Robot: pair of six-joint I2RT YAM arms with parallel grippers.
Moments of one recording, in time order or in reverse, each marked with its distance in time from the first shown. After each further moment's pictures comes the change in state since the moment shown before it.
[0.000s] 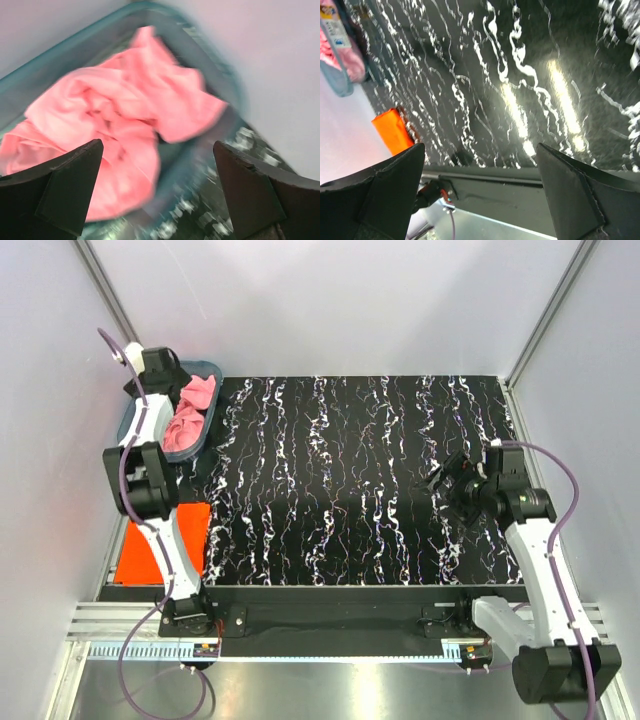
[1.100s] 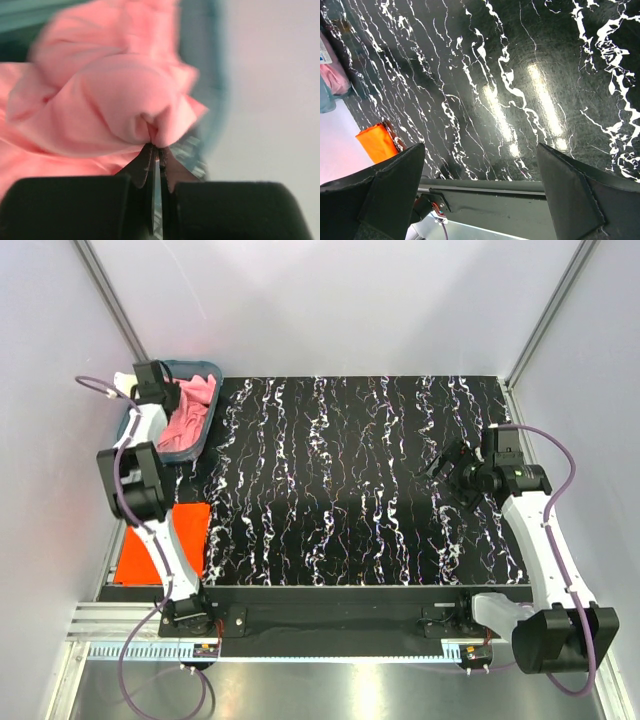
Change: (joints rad) left arm 0.085 0.126 -0.058 0.076 0.201 -0.602; right arm 0.000 0.198 0.140 -0.002 0.081 -0.062
